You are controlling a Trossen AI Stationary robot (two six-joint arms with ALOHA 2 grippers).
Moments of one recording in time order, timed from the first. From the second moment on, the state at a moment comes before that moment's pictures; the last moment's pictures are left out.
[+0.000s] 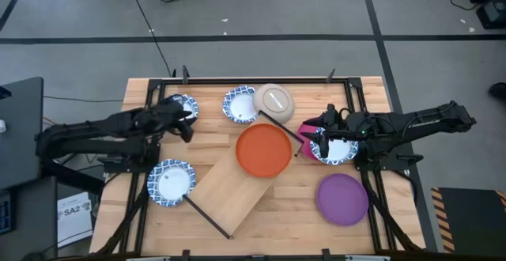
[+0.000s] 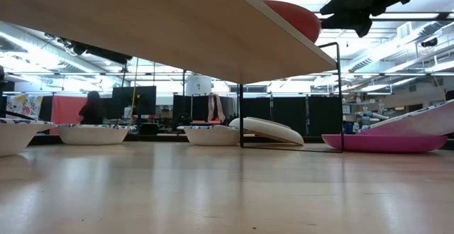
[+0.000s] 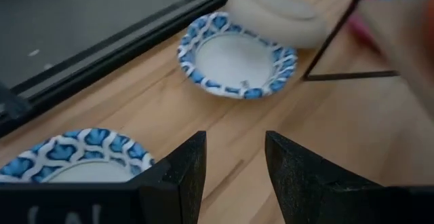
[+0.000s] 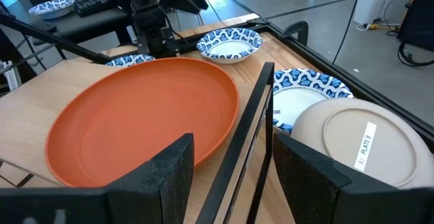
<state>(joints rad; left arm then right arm) 0.21 0.71 0.61 -0.56 -0.41 -0.41 0.13 0.73 0.58 -0.20 0.36 0.27</state>
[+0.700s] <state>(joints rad) 0.49 1.10 0.67 -0.65 -0.28 -0.35 0.13 0.73 0.58 -0.20 0.36 0.27</state>
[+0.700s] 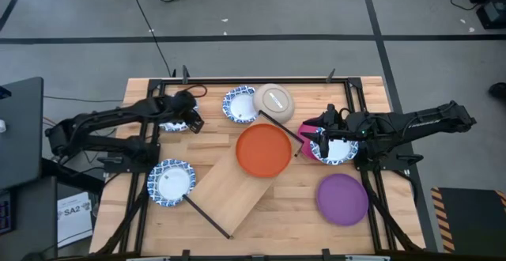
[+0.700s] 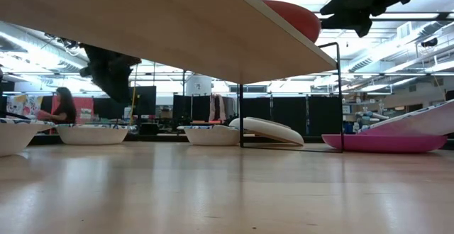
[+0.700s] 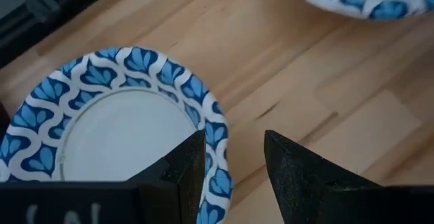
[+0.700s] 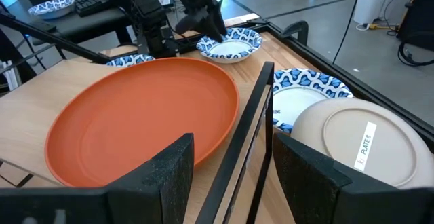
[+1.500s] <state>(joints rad) 0.50 1.34 0.67 -0.65 -0.30 -0.35 0.13 0.73 0.58 -0.20 0.36 0.27</state>
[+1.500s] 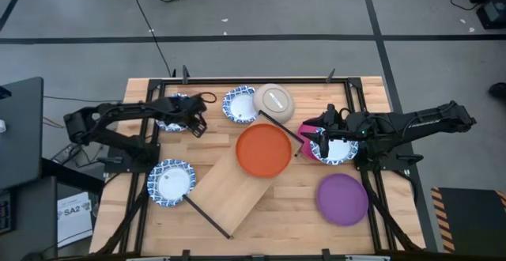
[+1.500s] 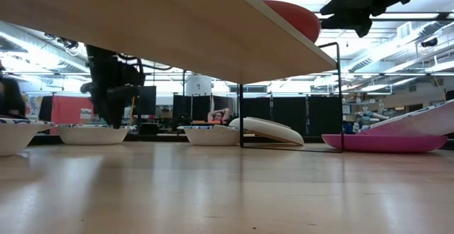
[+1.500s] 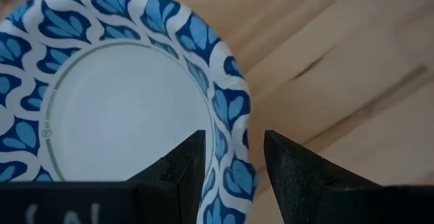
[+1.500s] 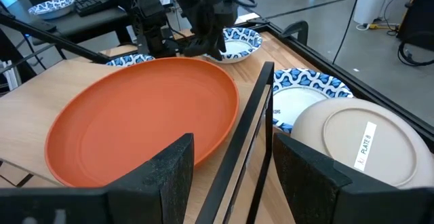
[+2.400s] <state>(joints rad) 0.50 1.39 0.67 -0.65 -0.32 -0.34 0.13 0.73 0.58 -0.20 0.36 0.27</state>
